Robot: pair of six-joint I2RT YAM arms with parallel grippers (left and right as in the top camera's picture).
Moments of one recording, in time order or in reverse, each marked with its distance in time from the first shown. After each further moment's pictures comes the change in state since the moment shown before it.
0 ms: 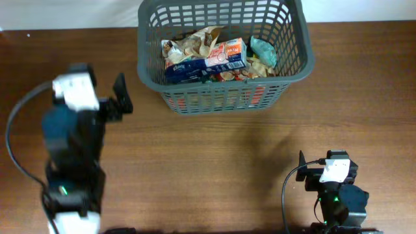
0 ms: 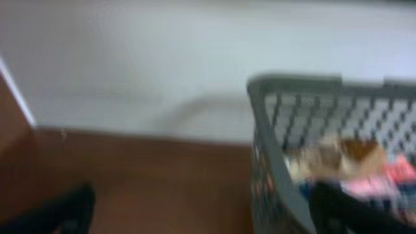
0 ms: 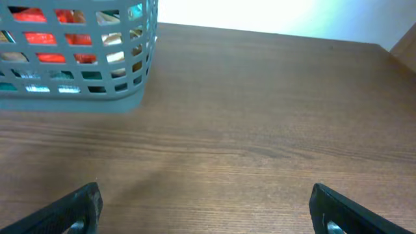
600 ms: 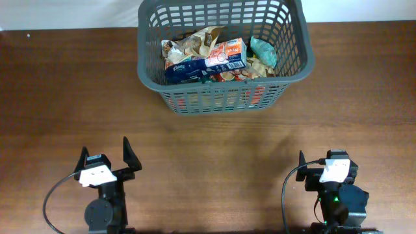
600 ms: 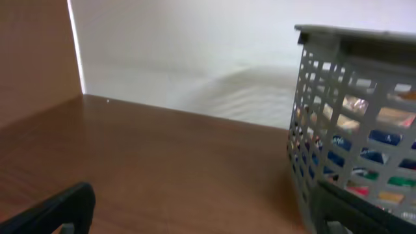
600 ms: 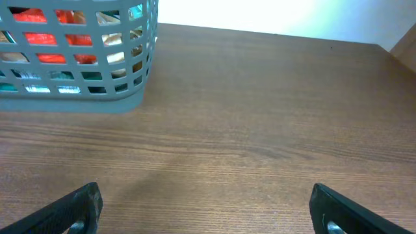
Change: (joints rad) left arm 0.000 -0.842 -0.820 0.136 -0.155 -0.038; right arm 0.000 -0.001 0.000 0.000 0.000 0.000
